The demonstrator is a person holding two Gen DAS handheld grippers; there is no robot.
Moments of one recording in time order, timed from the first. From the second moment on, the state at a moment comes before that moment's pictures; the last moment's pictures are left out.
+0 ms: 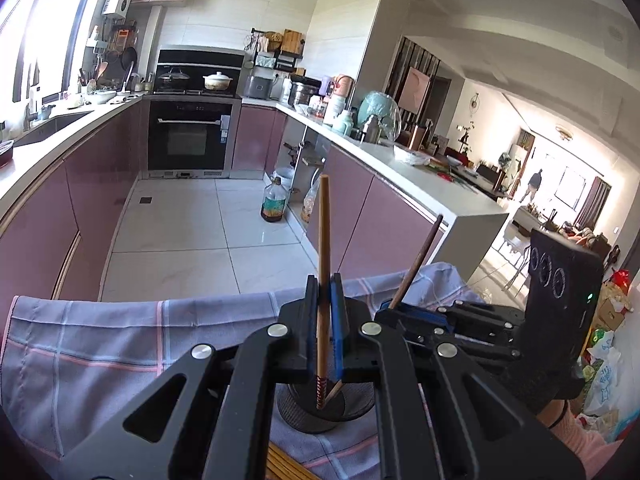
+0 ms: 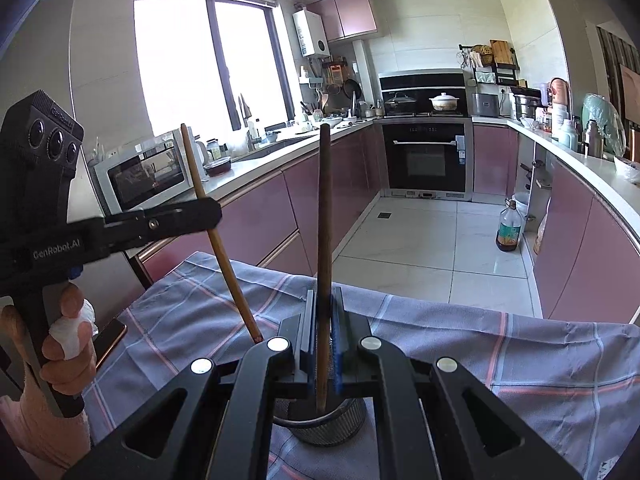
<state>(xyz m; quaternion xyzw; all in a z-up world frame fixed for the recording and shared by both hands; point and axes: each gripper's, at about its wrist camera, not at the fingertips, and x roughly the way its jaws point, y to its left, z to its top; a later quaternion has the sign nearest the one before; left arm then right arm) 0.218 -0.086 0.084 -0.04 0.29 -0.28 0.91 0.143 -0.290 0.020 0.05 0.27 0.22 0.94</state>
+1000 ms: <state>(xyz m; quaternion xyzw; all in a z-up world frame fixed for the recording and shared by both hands) 0.225 -0.063 0.003 -0.01 0.31 -0.21 0.93 0.149 -0.297 0.010 0.07 0.28 0.18 0.94</state>
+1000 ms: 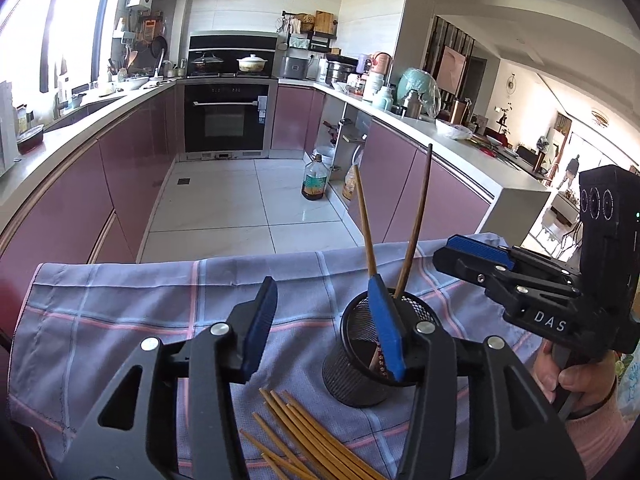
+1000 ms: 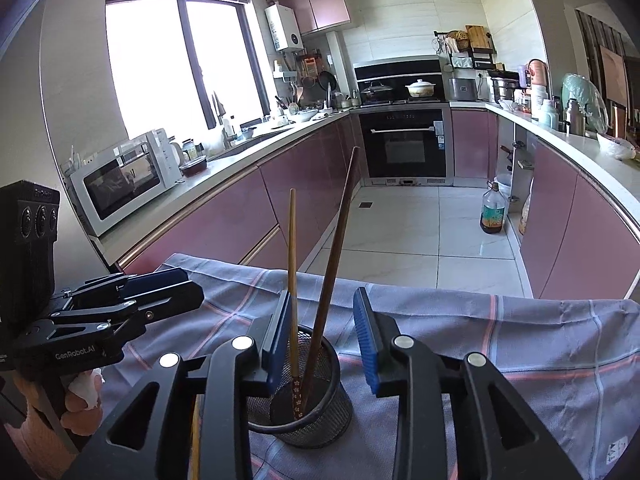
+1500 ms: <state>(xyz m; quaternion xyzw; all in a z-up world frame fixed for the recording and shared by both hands) 0.143 -0.002 -0.032 0.02 0.30 -0.15 0.94 0.069 -0.275 0.025 0.03 0.25 0.28 0.93</state>
